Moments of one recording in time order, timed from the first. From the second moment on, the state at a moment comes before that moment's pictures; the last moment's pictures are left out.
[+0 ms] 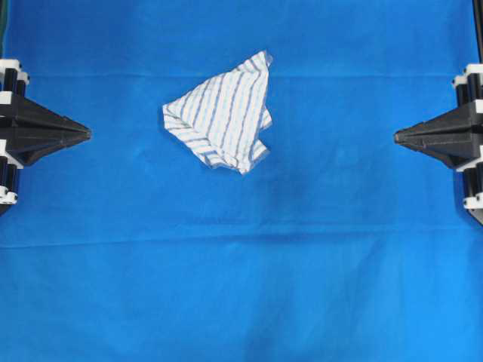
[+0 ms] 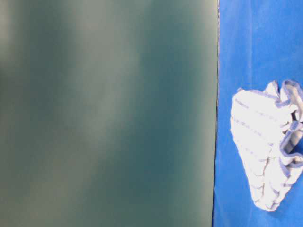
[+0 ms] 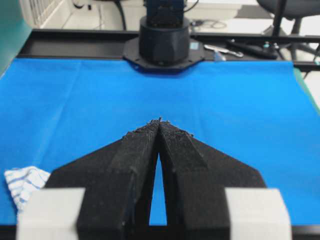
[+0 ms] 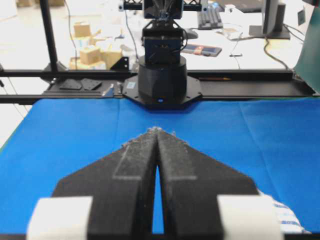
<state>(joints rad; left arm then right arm) 0.00 -0.97 1.18 0.00 -0.29 0.00 0.00 -0.96 1.18 0.00 -0.29 0.00</state>
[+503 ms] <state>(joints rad) 0.11 -0.93 1.17 -0.02 -0.30 -0.01 0.00 -0.96 1.16 0.00 -0.29 0.01</state>
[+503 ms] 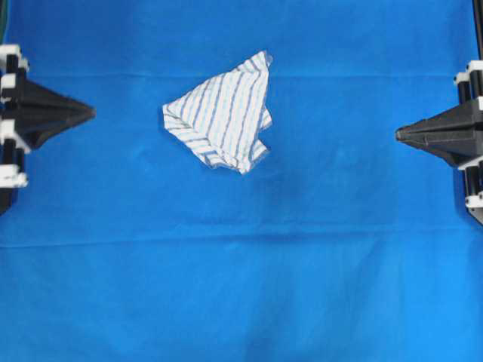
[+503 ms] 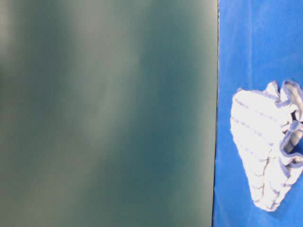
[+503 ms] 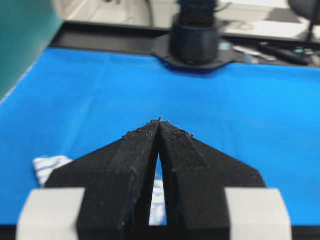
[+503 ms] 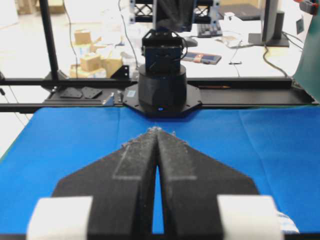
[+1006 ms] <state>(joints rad) 0.21 -0.53 1.00 -0.03 -0.28 -0.06 0.00 -0.94 1.16 0.00 -0.29 0.01</state>
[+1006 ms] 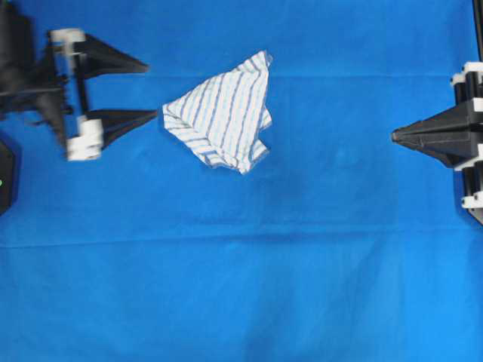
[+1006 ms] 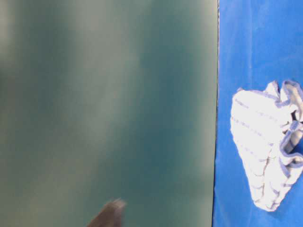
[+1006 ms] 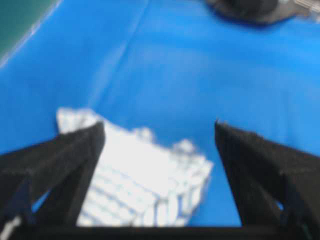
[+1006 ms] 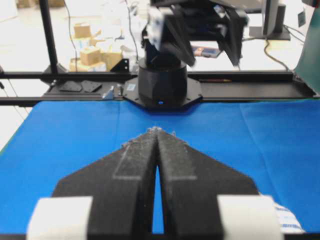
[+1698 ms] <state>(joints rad) 0.27 0.17 0.72 -0.03 -0.13 -0.07 0.00 -0.87 1.16 0.00 -0.27 0.01</state>
